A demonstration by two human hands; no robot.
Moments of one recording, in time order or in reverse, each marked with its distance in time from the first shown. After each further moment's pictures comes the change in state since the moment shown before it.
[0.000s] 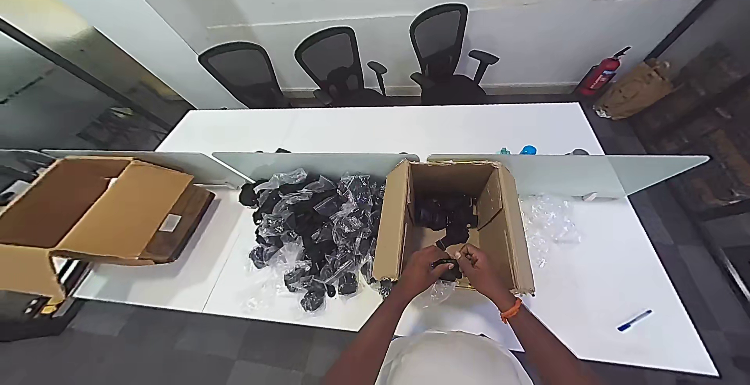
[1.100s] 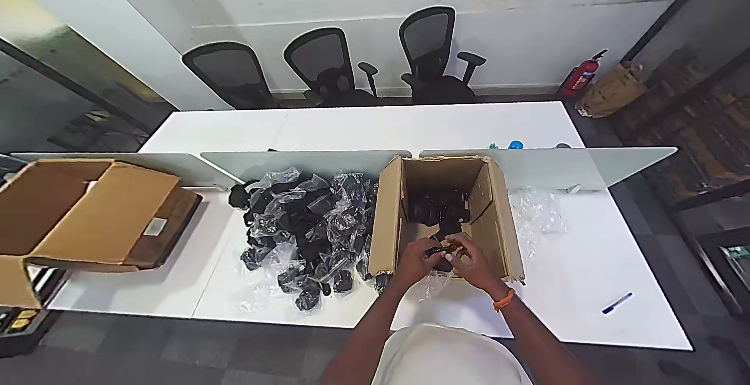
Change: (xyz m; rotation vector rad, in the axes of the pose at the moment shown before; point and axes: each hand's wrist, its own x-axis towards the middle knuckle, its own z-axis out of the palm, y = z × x) left_hand 0.000 0.002 0.000 -0.106 0.032 -0.080; right_hand -0.010 0.005 -0.002 -0.105 -0.028 -0.177
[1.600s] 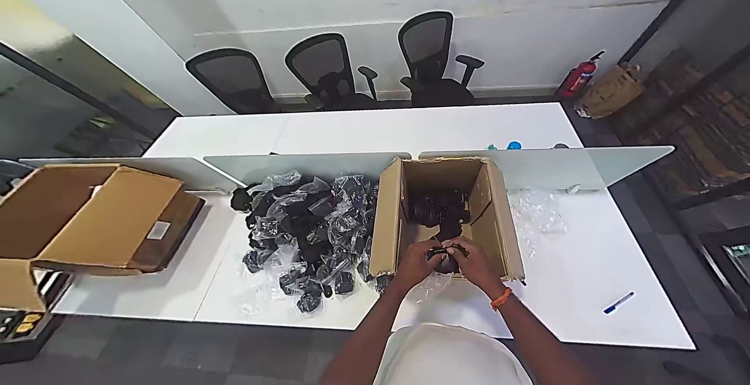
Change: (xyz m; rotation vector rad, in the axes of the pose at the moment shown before) left_hand -0.001 0.005 0.002 -0.032 -0.036 -0.052; right_hand 0.002 0.000 0.005 -0.079 0.107 0.036
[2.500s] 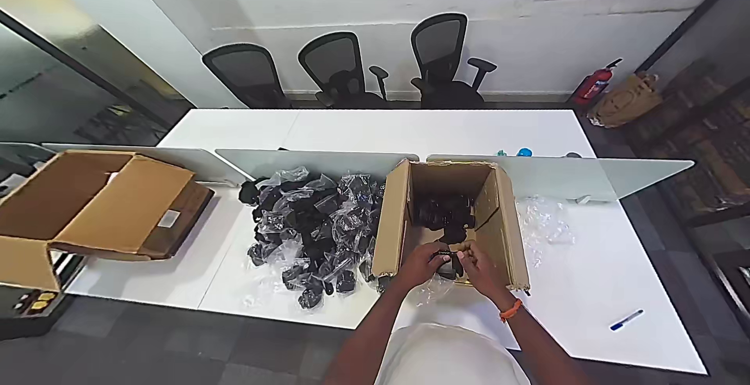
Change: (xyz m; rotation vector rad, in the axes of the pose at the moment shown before) left_hand 0.007 -0.003 -0.007 -0.020 -0.115 0.039; right_hand -0.005 -0.006 -0.011 -0.005 -0.073 0.142
